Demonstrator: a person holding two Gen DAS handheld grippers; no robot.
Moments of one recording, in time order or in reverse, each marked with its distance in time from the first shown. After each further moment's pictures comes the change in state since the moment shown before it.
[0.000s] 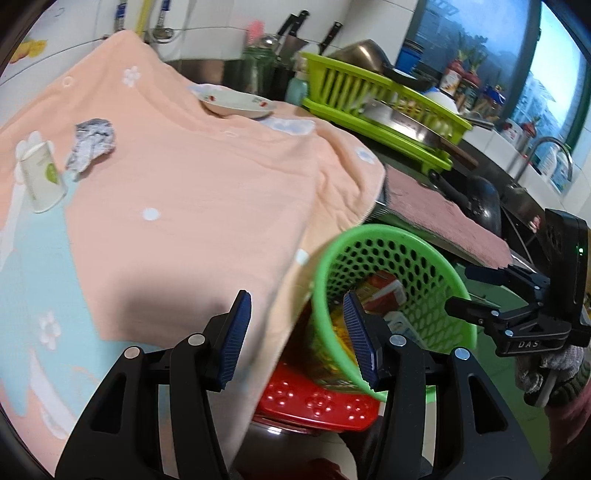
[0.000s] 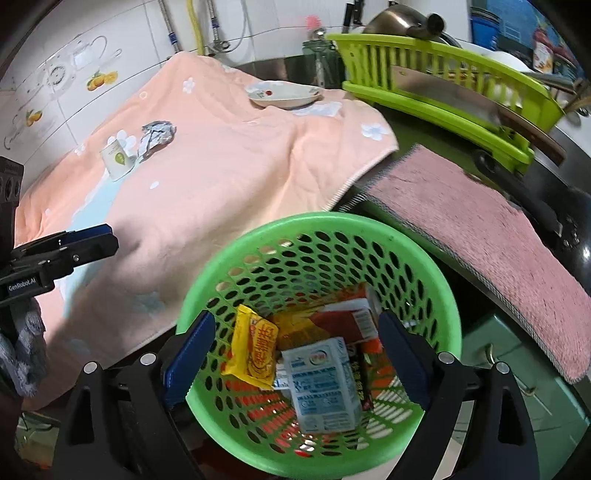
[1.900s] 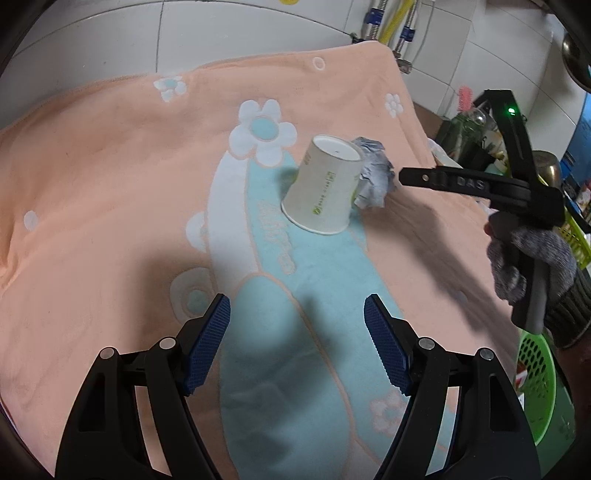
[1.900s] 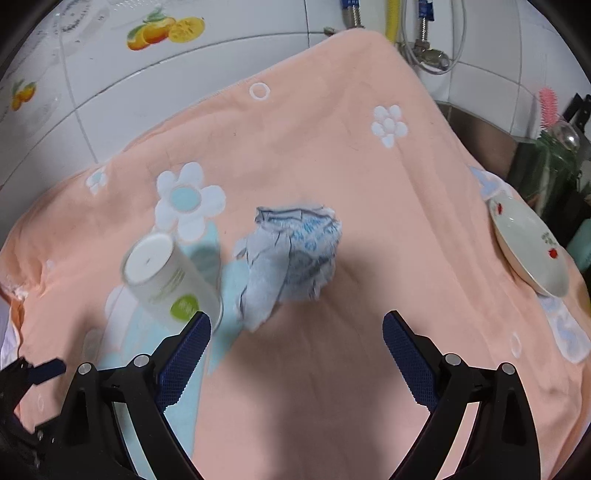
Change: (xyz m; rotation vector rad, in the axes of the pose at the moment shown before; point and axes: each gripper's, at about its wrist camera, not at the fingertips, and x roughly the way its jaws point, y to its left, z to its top) left arm -0.054 0.279 0.025 -0.348 -0.088 0.343; right arm 0.232 0.291 0.274 -0.294 -0.015 0.200
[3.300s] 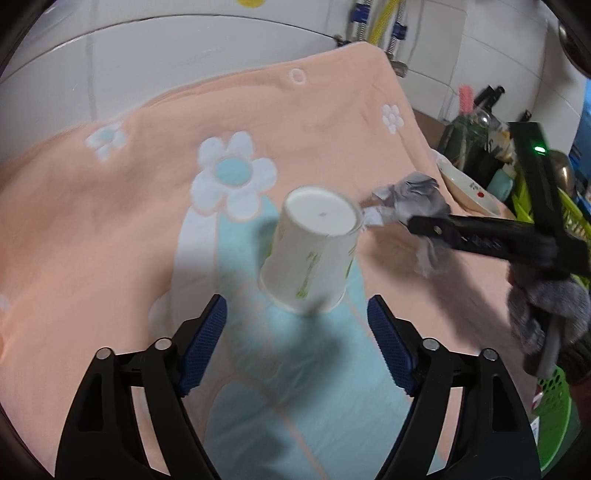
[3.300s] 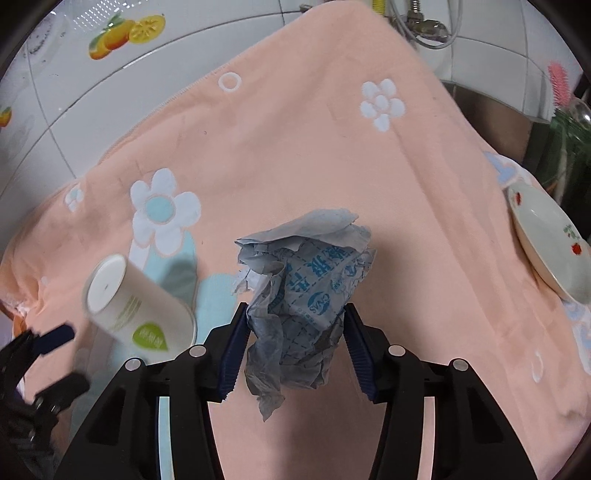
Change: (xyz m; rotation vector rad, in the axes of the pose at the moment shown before) left arm 0.048 -0.029 0.062 0.097 -0.047 0.017; right arm 0.022 -0.030 0.017 0.041 0.028 0.058
